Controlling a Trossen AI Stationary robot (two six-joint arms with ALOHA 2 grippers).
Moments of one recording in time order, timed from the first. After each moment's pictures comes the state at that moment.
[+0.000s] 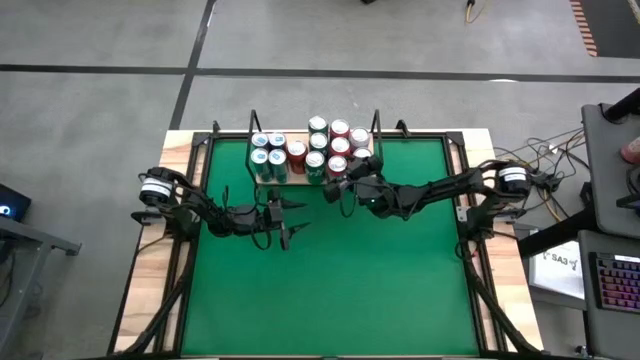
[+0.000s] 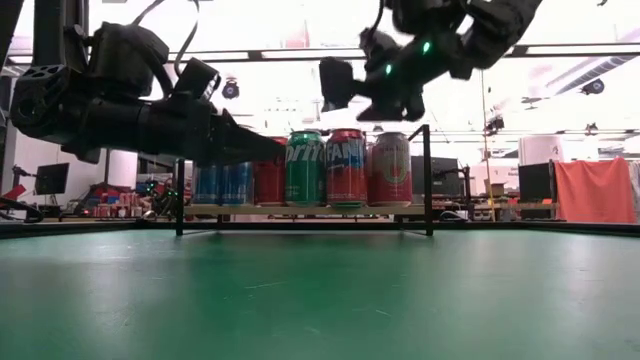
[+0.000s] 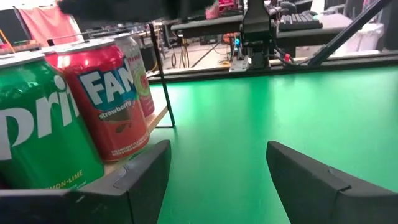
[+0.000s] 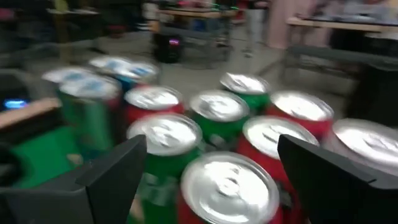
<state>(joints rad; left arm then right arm) -0.06 1.78 0.30 1.42 -0.30 0.11 -0.05 1.70 0.91 0.58 0.85 0.19</state>
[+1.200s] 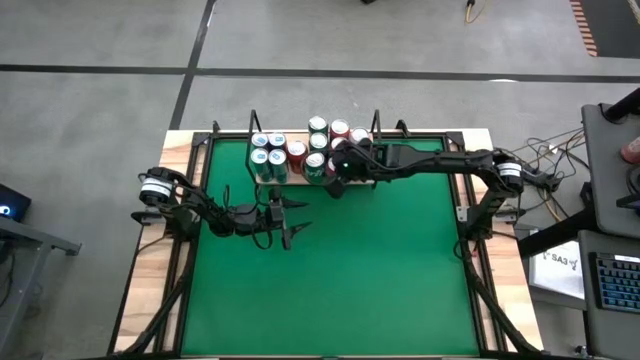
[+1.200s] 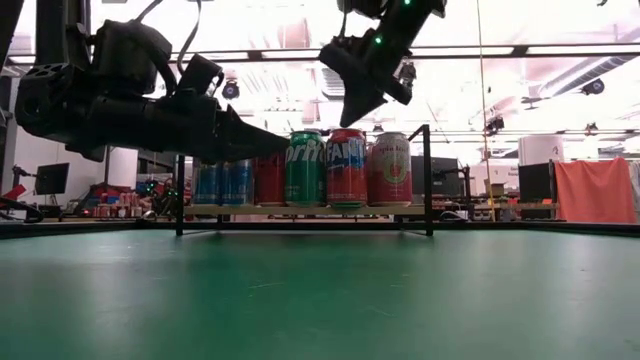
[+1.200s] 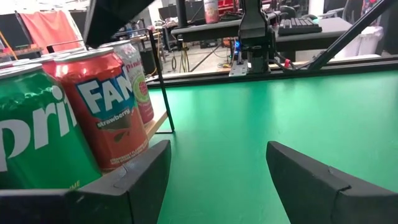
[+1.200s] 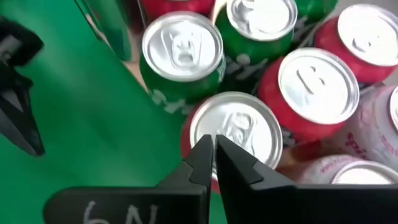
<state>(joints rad) -0.06 1.78 0.32 1.42 -0.30 0.12 -0.20 1.72 1.47 -0.63 0.31 0.37</state>
